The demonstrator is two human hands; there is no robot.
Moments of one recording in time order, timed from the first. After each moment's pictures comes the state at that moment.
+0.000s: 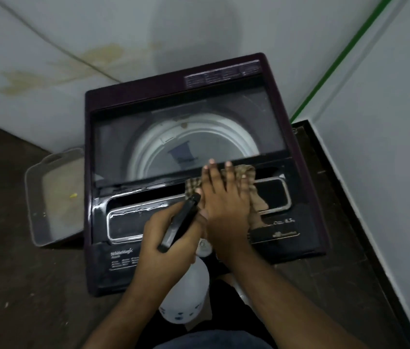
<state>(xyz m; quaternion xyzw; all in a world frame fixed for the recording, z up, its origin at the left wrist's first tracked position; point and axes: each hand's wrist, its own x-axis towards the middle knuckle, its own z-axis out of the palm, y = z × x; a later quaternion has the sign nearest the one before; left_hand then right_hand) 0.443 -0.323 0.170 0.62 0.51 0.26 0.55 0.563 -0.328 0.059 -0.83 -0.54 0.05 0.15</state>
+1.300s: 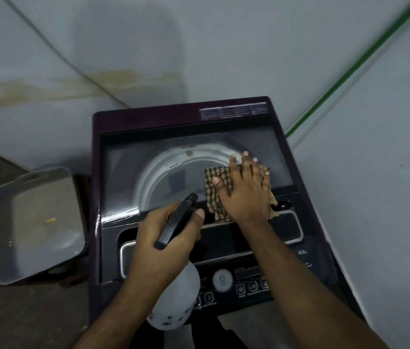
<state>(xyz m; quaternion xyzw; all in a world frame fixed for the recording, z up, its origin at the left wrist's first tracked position) 0.406 -0.239 0.186 0.60 0.47 0.25 0.60 0.624 -0.243 0.055 -0.88 -0.47 0.08 0.07</state>
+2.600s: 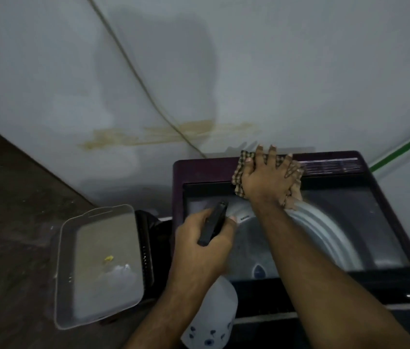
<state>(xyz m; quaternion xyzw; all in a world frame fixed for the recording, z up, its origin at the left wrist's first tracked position) 0.361 -0.083 0.164 0.57 0.54 0.30 0.54 0.570 0.010 0.051 -0.92 -0.38 0.06 0.06</state>
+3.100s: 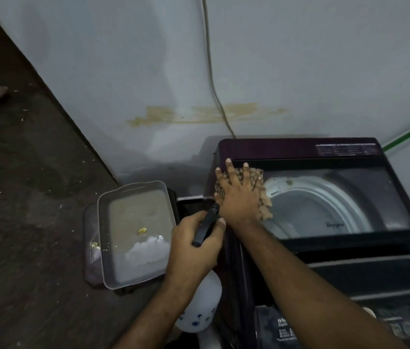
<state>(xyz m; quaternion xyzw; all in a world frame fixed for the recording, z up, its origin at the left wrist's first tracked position) 0.188 -0.082 0.150 0.58 0.53 0.28 0.55 0.356 -0.033 0.051 -0.82 -0.57 0.05 -0.03</state>
